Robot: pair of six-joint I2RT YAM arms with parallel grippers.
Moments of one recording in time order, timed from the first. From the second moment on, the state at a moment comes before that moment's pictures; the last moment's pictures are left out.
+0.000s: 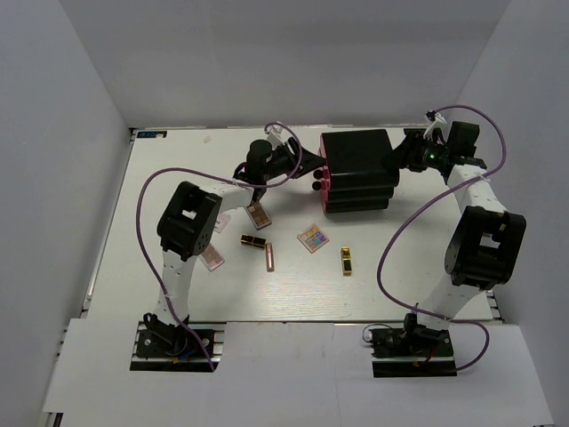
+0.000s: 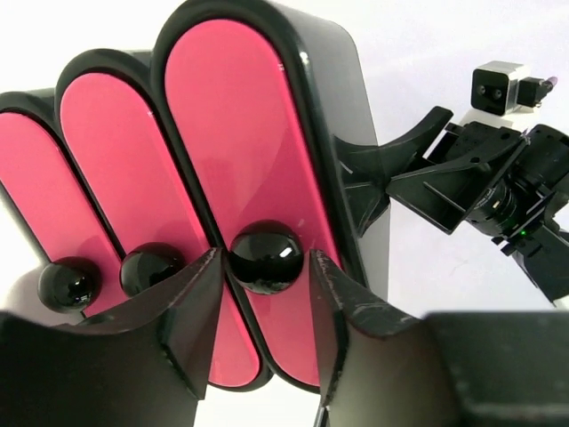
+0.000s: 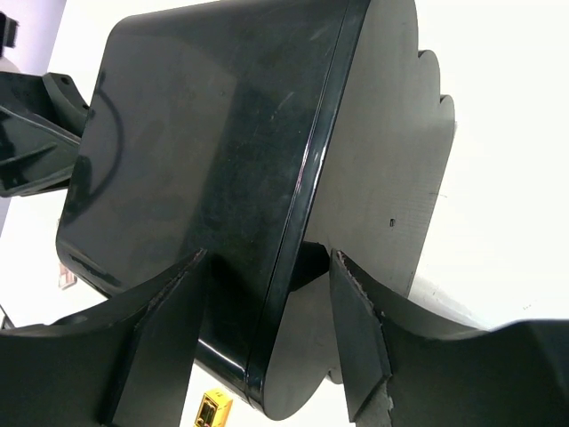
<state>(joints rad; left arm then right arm) -0.51 2.18 1.43 0.66 0.50 -1.08 -0.17 1.73 1.33 -0.24 -0.83 0.13</state>
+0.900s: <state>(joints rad) -0.45 2.08 1.29 0.67 0.50 -1.07 -0.18 1.74 1.35 -0.24 -0.82 0.16</state>
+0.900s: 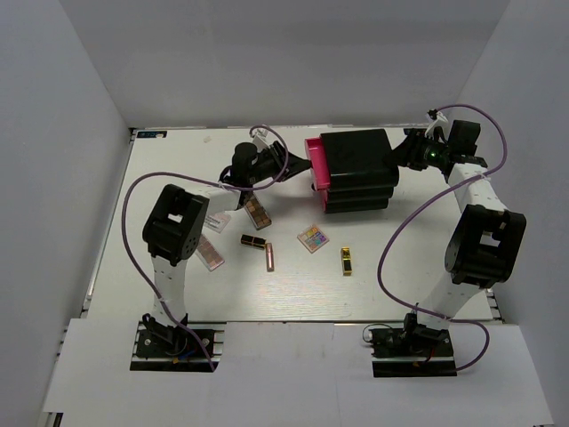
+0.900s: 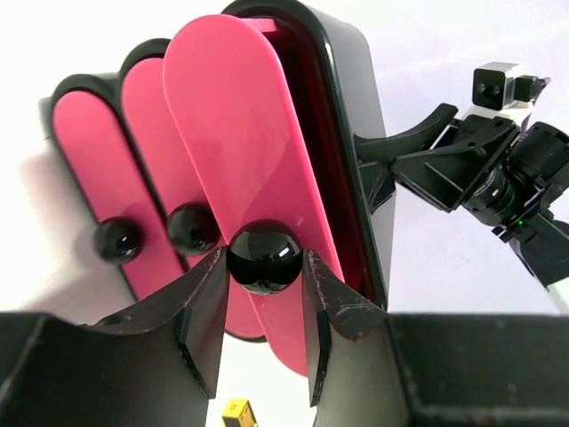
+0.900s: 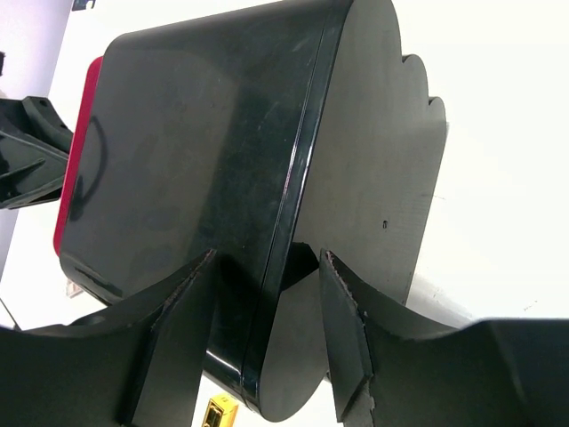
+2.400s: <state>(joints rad) -0.32 1.58 1.23 -0.01 0.30 -0.67 -0.21 1.36 1.20 -0.37 -0.74 -0.17</state>
